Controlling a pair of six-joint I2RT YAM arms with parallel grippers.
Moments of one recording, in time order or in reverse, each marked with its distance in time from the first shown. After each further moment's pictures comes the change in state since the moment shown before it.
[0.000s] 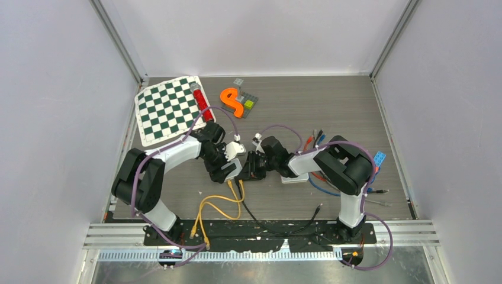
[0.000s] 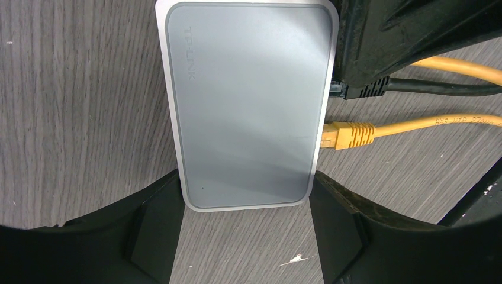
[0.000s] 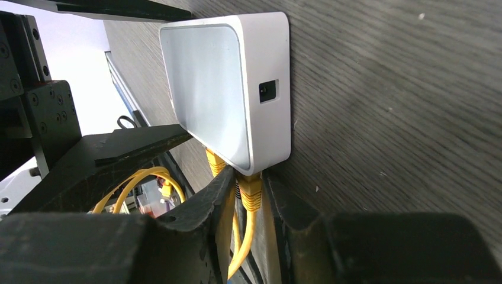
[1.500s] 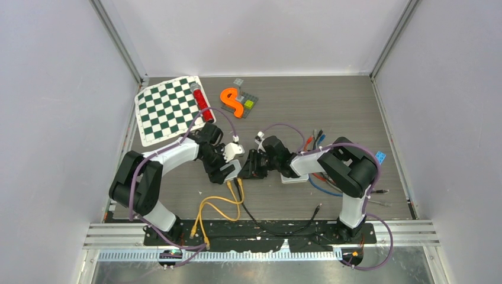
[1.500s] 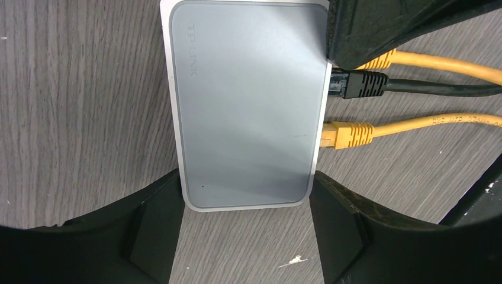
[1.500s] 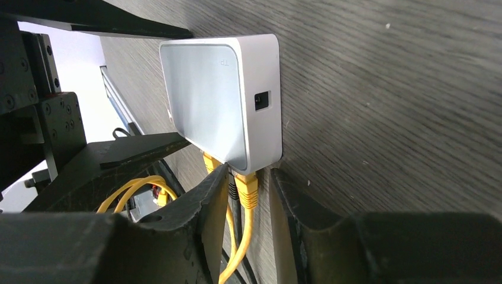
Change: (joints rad) left arm 0.014 -0.034 -0.041 0.029 0.022 0.015; right arm 0.005 -0.039 -0.010 -0.019 0.059 -0.007
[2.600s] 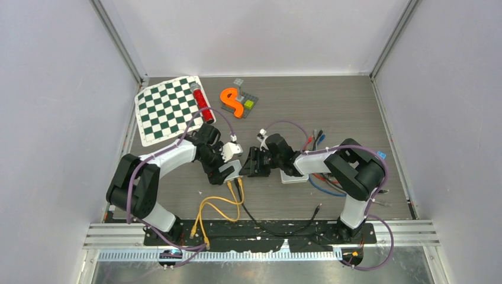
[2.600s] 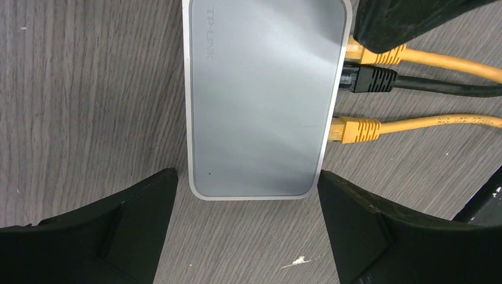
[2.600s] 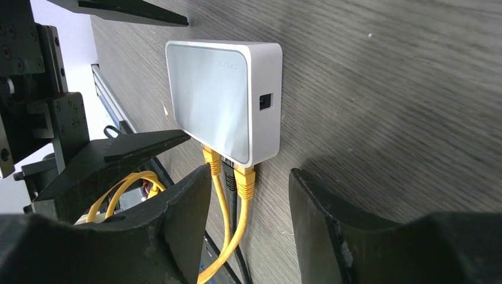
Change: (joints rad) left arm 0.019 -0.031 -0.027 0.030 0.003 0.000; right arm -0.029 -0.069 -0.017 -0.051 0.010 -0.078
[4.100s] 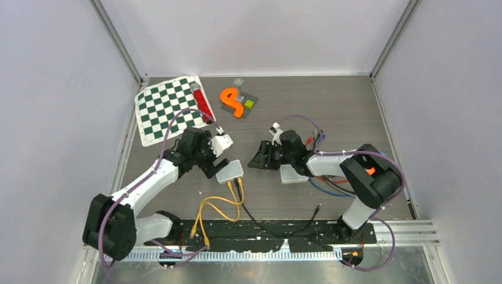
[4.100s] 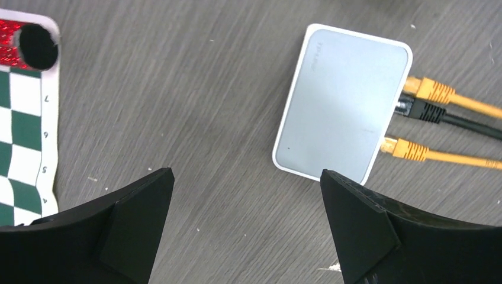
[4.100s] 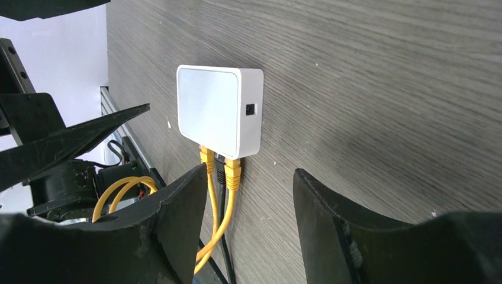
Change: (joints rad) left arm 0.022 -0.372 -0.172 0.254 -0.159 -0.129; right arm -0.096 -0.143 -0.096 0.052 0.013 -0.076
